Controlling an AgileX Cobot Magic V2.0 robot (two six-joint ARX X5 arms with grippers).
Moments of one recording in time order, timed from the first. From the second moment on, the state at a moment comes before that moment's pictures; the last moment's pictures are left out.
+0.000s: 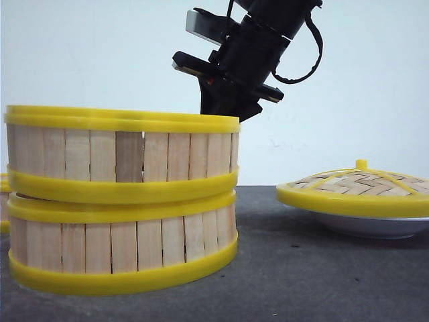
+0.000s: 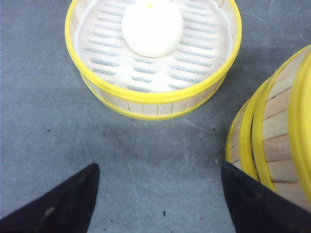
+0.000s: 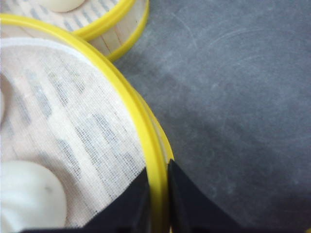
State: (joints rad) left arm -0.14 0.82 0.81 -0.75 -0.10 -0.09; right arm 0.66 1.72 1.32 -0.36 -0.14 0.08
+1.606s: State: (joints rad) left arm -0.14 0.82 0.81 -0.75 -0.10 -0.09; right arm 0.68 1.84 1.48 -0.55 -0.10 0.05
